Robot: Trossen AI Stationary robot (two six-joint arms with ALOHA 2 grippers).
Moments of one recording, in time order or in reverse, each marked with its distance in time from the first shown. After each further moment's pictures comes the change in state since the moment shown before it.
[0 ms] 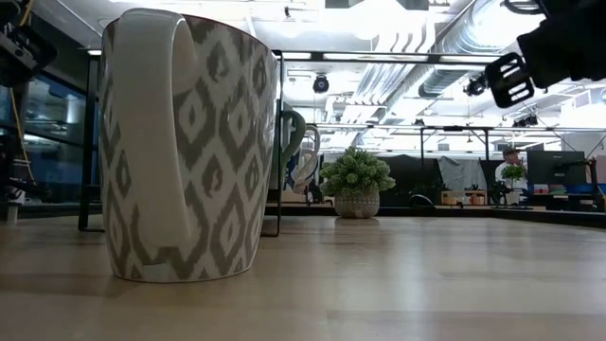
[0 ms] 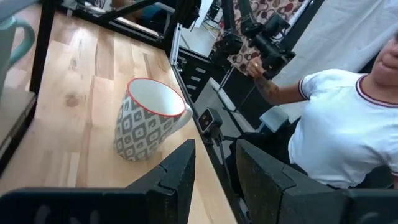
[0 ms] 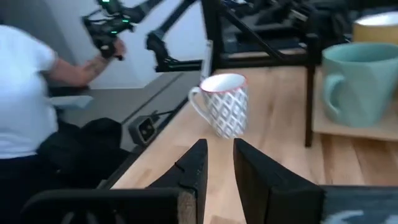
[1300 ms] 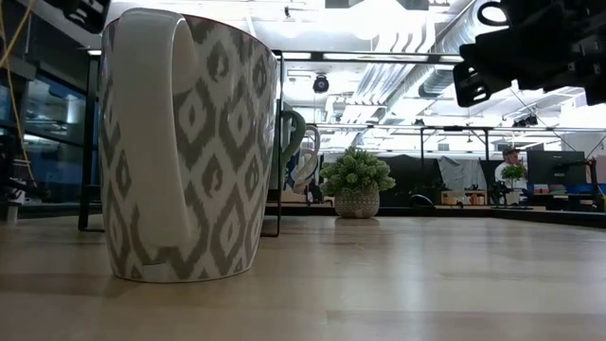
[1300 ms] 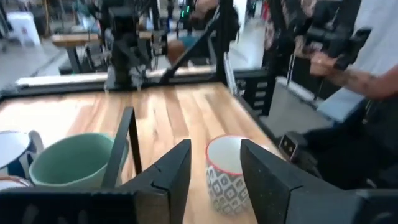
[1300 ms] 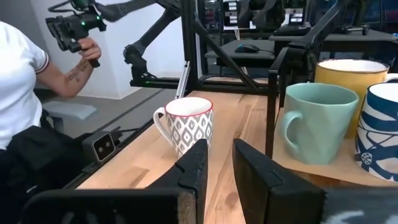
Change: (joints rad) left arm 0.236 0.071 0.197 -0.128 0.009 0.499; right arm -0.189 0.252 -0.002 0.328 -0.112 -0.132
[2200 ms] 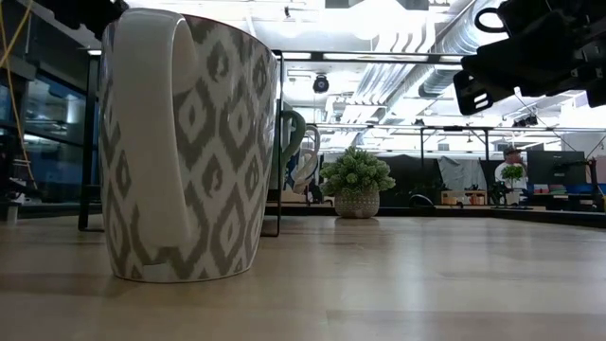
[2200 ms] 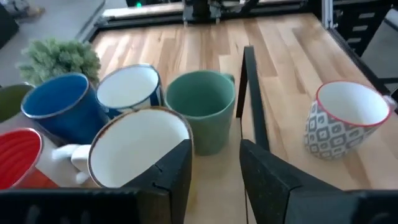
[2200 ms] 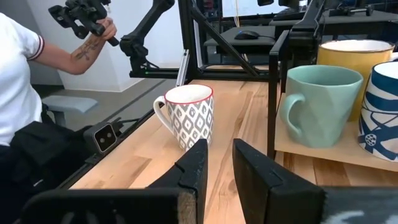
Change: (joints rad) left arm 0.453 -0.043 0.236 -0.598 0.187 0.043; right arm 0.000 0.000 0.000 -0.048 0.002 0.025
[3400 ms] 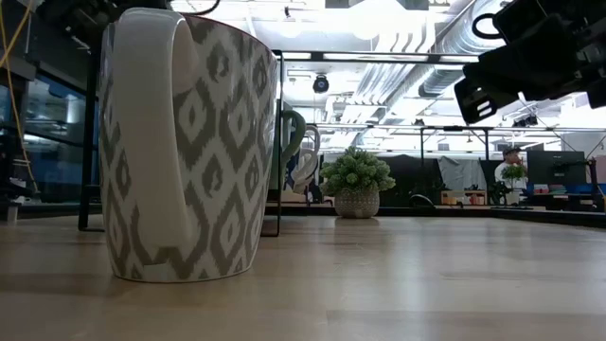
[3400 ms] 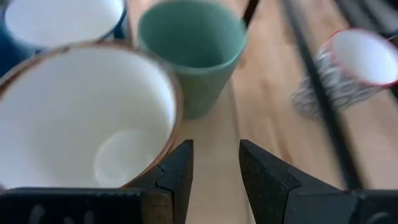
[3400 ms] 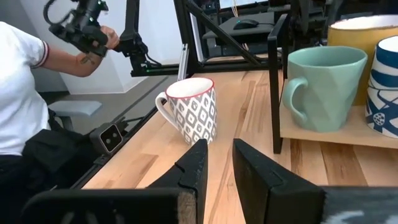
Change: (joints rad) left arm 0.444 0.285 -0.001 0.042 0.579 0.171; right arm 0.000 0.000 0.000 -0.031 -0.002 0.079
